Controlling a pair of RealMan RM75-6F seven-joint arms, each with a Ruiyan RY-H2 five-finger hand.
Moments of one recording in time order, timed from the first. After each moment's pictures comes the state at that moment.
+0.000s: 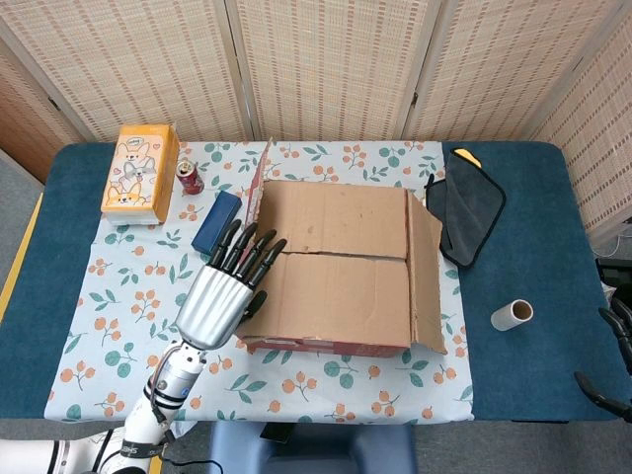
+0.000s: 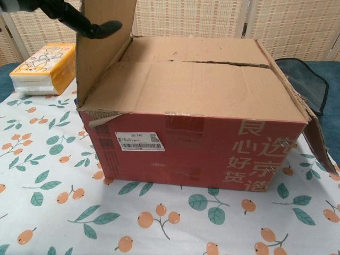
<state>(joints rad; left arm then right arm) -0.69 -1.45 -0.21 -1.99 1.46 1.42 0.85 -0.08 -1.04 -0.02 -1.45 -1.65 1.71 0.42</state>
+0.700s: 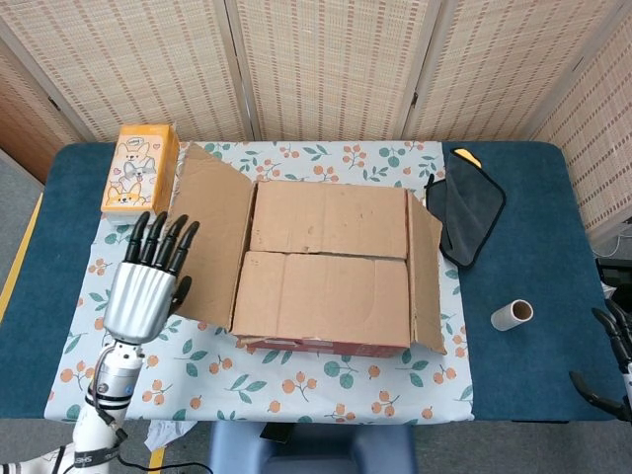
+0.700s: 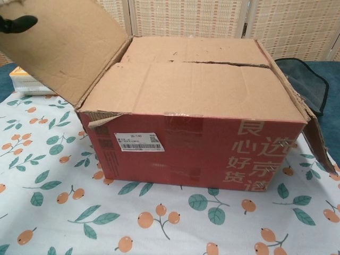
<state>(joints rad) -0.52 -1.31 -0.19 -1.97 1.43 1.54 0.84 -0.08 -1.05 -0.02 -1.47 -1.64 1.68 0.38</state>
